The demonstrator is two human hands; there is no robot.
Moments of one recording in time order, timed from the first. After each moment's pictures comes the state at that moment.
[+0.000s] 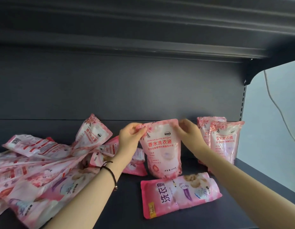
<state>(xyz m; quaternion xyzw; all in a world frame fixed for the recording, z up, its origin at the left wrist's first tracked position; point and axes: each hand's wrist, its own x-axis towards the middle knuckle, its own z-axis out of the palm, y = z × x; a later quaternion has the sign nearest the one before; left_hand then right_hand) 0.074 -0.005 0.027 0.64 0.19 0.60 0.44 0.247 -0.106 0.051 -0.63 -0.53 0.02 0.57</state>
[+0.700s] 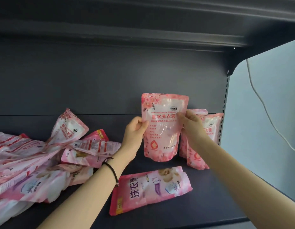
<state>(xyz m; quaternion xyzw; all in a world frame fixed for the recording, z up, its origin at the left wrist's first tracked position) 0.158 -0.048 0.025 0.67 0.21 0.52 0.49 0.313 -0.141 0.058 -0.50 -0.40 0.22 0.74</state>
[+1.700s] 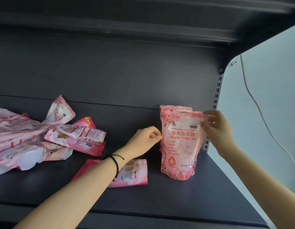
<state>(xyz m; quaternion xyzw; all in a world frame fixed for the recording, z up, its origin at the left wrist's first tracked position) 0.255 -0.112 0.005 0.85 0.31 0.34 0.25 0.463 -0.225 0.047 -0.61 -0.48 0.02 0.63</state>
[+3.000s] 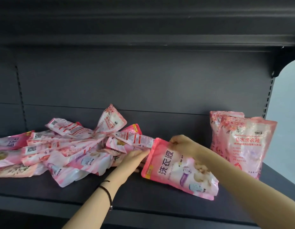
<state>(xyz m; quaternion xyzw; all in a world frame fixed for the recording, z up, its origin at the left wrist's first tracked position) 0.034 -0.062 -0.041 0.70 0.41 0.35 0.47 0.241 -0.100 0.020 -0.69 -0.66 0.14 0.25</state>
